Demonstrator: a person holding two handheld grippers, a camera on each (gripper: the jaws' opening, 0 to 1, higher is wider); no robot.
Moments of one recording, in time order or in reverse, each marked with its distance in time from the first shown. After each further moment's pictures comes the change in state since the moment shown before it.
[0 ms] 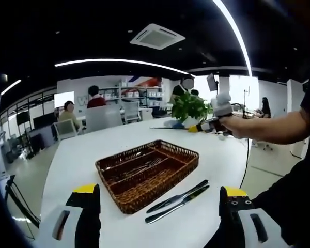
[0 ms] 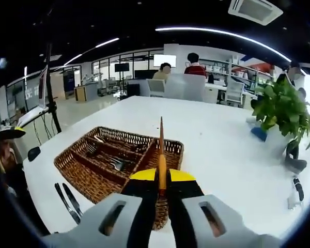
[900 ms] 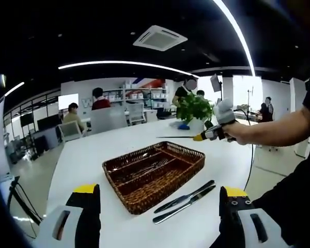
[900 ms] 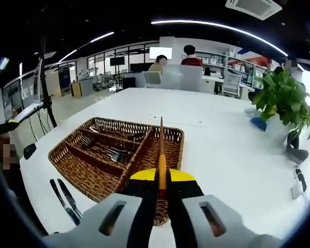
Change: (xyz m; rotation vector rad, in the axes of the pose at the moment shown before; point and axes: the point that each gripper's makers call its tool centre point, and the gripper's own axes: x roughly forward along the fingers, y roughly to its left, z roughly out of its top) left arm -0.003 0.014 -0.001 0.009 -0.009 0.037; right arm 0.016 0.006 -0.039 0.030 0.084 -0.017
